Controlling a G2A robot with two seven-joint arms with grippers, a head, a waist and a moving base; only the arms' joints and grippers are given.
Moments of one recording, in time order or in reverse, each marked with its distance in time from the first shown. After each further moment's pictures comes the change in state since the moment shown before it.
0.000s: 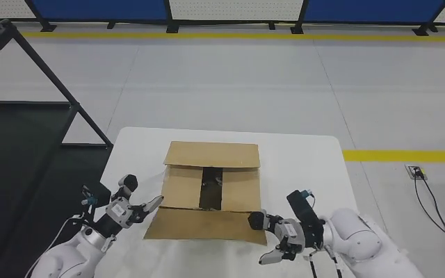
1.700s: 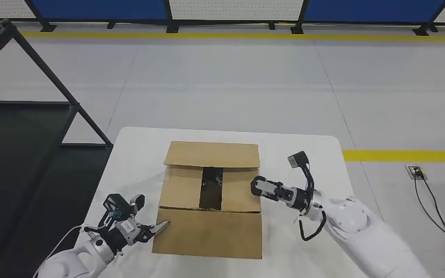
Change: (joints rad) left arm 0.040 0.024 0.017 0.040 0.157 -0.067 -0.082; right arm 0.279 -0.014 -0.259 0.284 0.464 0.454 -0.174
